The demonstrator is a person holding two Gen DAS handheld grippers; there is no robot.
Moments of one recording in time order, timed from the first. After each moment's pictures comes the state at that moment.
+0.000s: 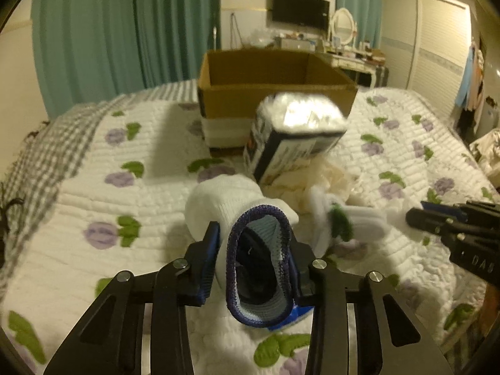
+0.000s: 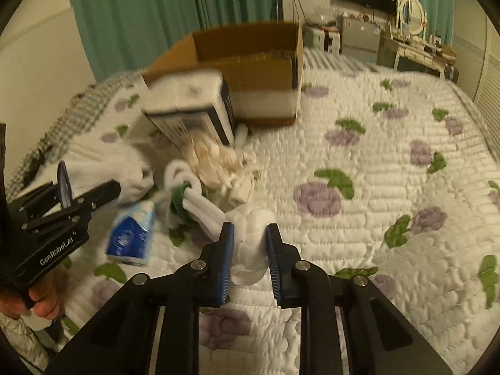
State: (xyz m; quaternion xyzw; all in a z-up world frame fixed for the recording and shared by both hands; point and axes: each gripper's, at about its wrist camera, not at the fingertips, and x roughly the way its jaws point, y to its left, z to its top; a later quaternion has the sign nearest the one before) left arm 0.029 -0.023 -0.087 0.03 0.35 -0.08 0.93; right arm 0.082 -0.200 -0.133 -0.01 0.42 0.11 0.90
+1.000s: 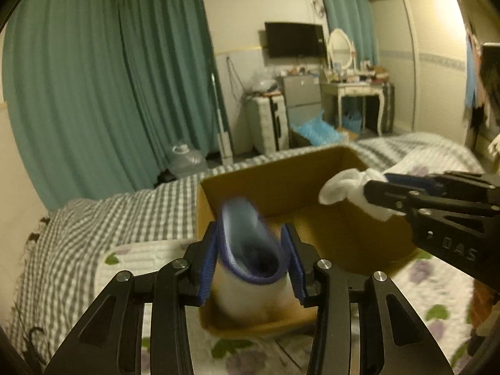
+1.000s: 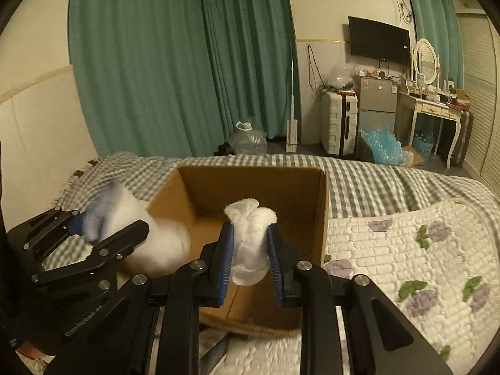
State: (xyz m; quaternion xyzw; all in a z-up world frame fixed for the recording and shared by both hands) left arm 0.219 -0.050 -0.018 0.10 0.26 -0.05 0.96; right arm 0.266 -0.179 -0.011 0.01 0.28 0.16 0.95
